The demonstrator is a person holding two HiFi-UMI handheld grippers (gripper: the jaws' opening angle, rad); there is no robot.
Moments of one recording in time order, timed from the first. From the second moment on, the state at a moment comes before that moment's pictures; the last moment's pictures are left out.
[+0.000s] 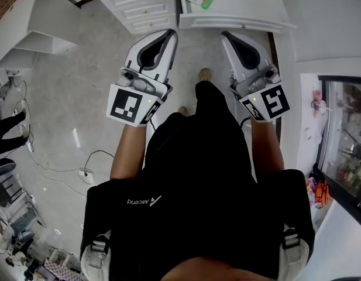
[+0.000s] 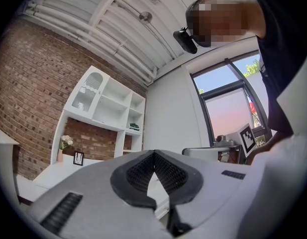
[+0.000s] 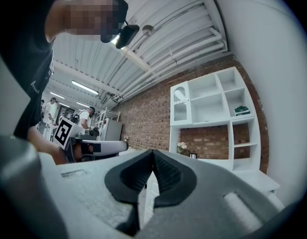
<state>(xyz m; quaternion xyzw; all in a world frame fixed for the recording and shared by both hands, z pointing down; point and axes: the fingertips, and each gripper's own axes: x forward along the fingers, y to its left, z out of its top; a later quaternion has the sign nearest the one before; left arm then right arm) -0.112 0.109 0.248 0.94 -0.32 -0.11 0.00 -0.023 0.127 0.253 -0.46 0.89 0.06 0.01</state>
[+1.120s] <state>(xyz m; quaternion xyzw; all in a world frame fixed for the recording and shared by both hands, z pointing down) -0.039 -0.100 0.277 0.92 -0.38 -0.07 0.01 0.060 -0.092 0.300 -0.41 0.91 0.06 -0.06</state>
